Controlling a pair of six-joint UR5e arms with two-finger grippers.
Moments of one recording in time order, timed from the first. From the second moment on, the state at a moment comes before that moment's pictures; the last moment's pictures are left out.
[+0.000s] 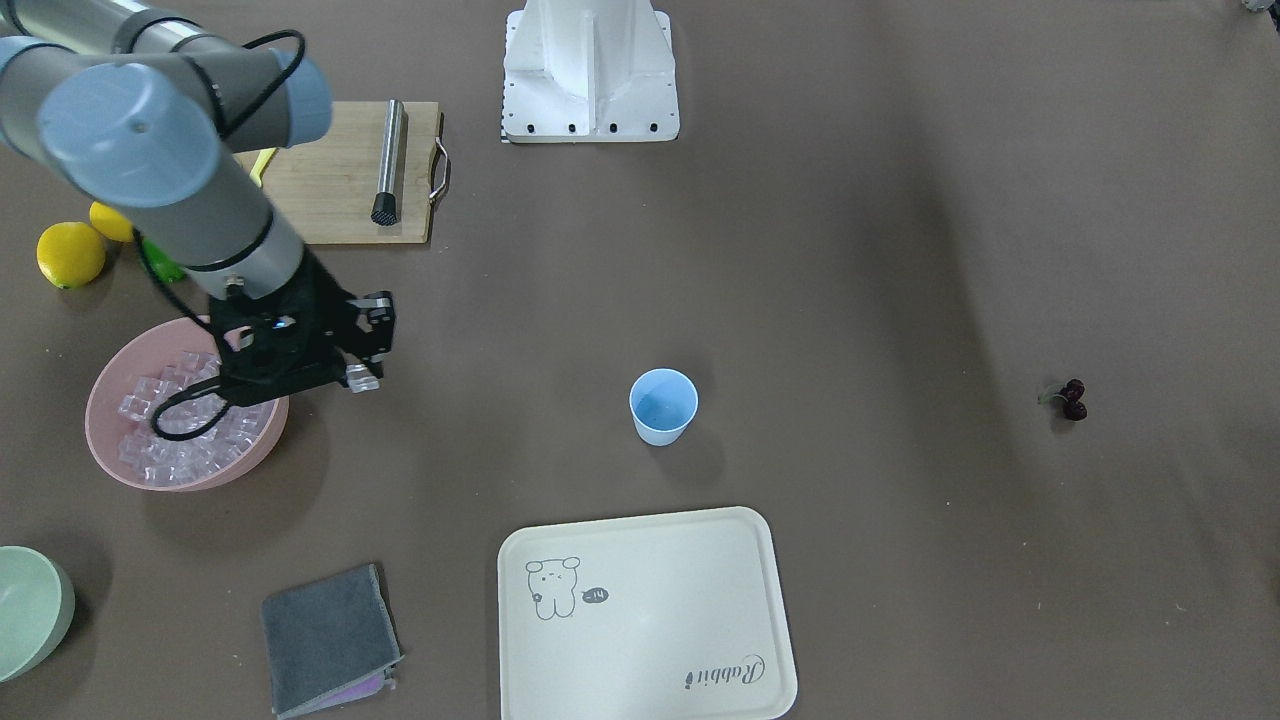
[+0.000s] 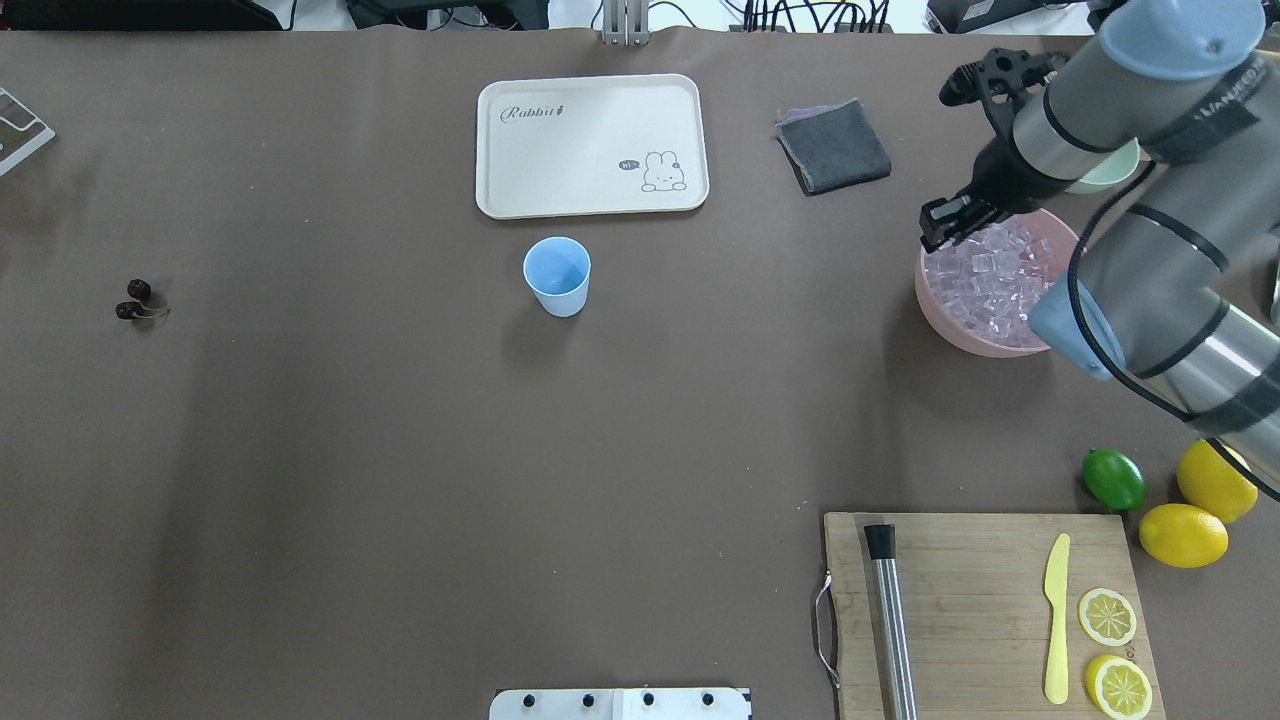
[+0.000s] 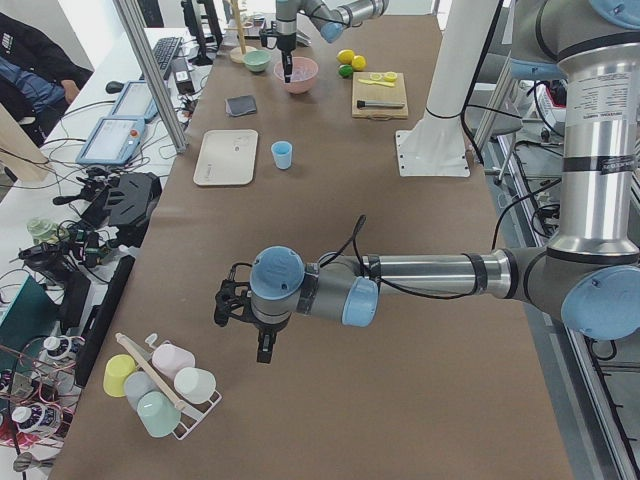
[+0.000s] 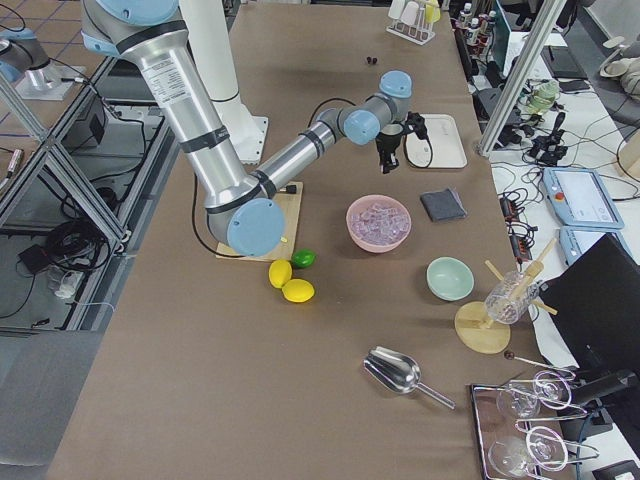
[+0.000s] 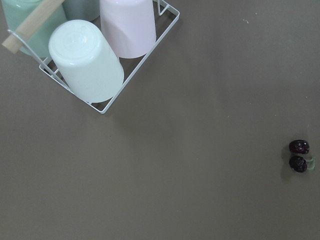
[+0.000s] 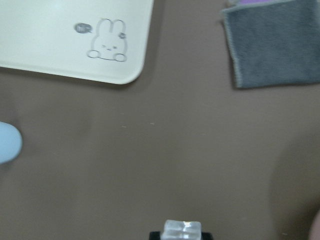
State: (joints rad) left arm -1.64 -1.52 -1.60 -1.83 -2.43 -0.08; right arm 0.84 -0.89 1.66 -1.60 2.13 0.78
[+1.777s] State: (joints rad) left arm -1.64 -1.52 -1.59 -1.83 -2.43 -0.08; right arm 0.69 -0.88 1.60 -1.38 1.92 0.98
